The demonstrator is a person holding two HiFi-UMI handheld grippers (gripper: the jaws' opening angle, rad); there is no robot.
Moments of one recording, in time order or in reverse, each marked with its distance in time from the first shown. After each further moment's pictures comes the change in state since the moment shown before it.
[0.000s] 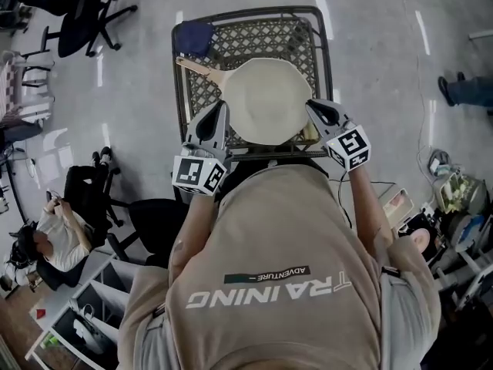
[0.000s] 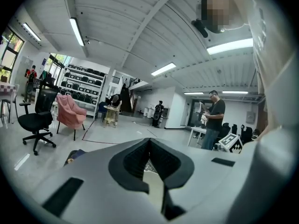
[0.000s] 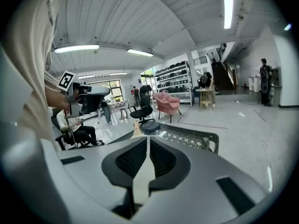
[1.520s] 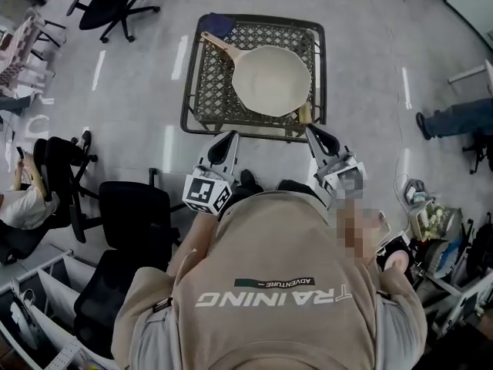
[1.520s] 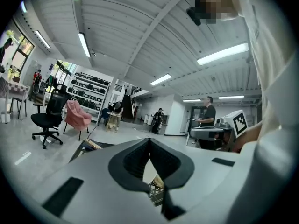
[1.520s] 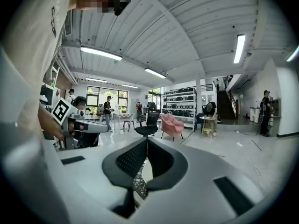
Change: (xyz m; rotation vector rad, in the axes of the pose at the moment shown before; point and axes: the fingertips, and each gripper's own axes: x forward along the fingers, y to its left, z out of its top) left arm -0.208 -0.106 -0.072 -0.014 -0.105 0.031; right arm -0.142 0.190 0.039 -0.202 -0.224 -0.025
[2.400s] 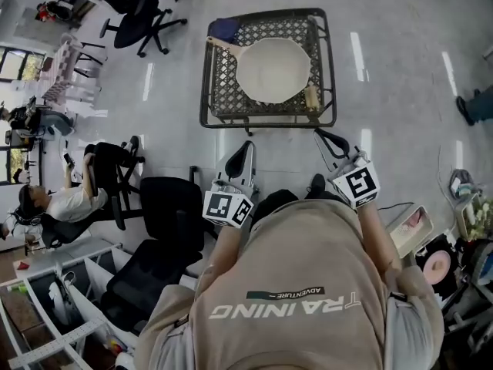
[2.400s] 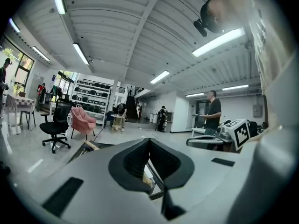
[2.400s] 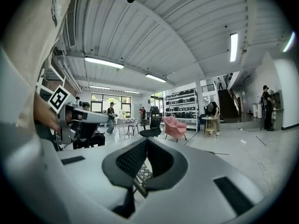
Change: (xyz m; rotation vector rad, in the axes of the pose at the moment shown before) left arm -0.014 -0.136 -0.006 0.078 0.019 0.100; right arm -0.109 -0.012 -0.045 0.045 -0.064 0.053
